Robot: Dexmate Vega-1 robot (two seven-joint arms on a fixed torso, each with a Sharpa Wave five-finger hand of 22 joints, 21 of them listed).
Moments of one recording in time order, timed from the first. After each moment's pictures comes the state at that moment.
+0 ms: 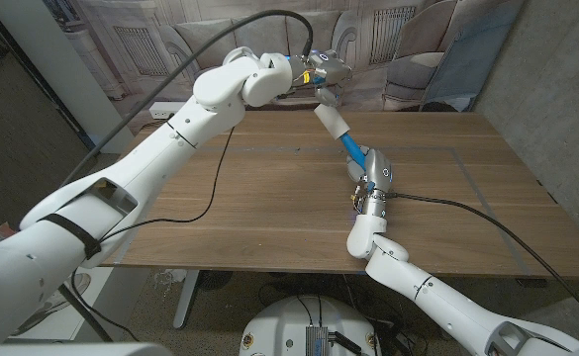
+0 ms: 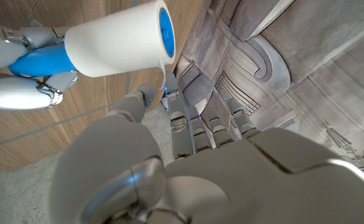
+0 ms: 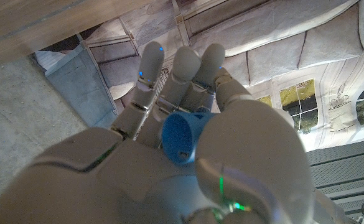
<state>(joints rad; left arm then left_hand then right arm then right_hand) 0.27 0.51 0.71 -1.82 0.99 -0.15 -0.54 0.78 0.05 0.58 -0.15 0.45 0.84 0.04 0.44 0.35 0.21 -0.08 0.39 0.40 0.10 -0.04 0.25 0.48 -0.17 0.12 0.83 0.22 -0.90 -0.36 -0.71 -1.47 -0.43 -0.19 -1.08 1.03 0.12 0.48 -0.16 0.22 1.09 -0.03 0.20 0.31 1.33 -0.09 0.73 0.52 1.37 -0.21 0.81 1.10 0.67 -0.06 1.56 0.21</state>
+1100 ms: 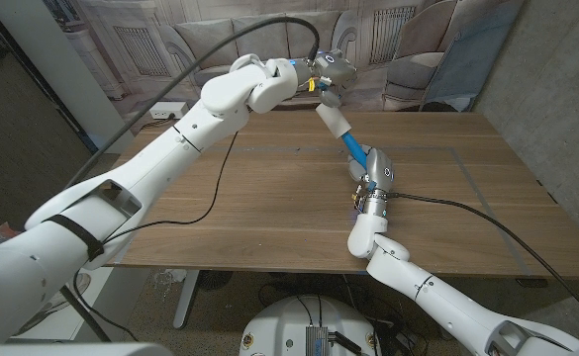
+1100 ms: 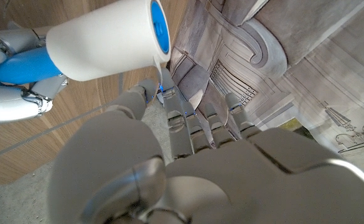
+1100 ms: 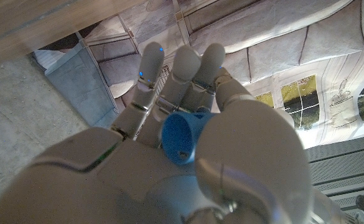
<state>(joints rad) 0.27 0.49 0.74 -1.81 1.09 -0.15 -0.45 0.85 0.00 0.60 -0.16 0.38 0.91 -0.01 0.49 0.37 0.28 -0.12 0.42 0.40 0.17 -0.04 0.25 0.49 -0.09 0.10 0.89 0.20 -0.91 -0.37 -0.70 -1.46 -0.42 -0.16 -1.09 1.04 0.13 0.47 -0.16 0.22 1.09 -0.03 0.20 0.31 1.33 -0.09 0.73 0.52 1.37 -0.21 0.80 1.10 0.67 -0.07 1.56 0.21</state>
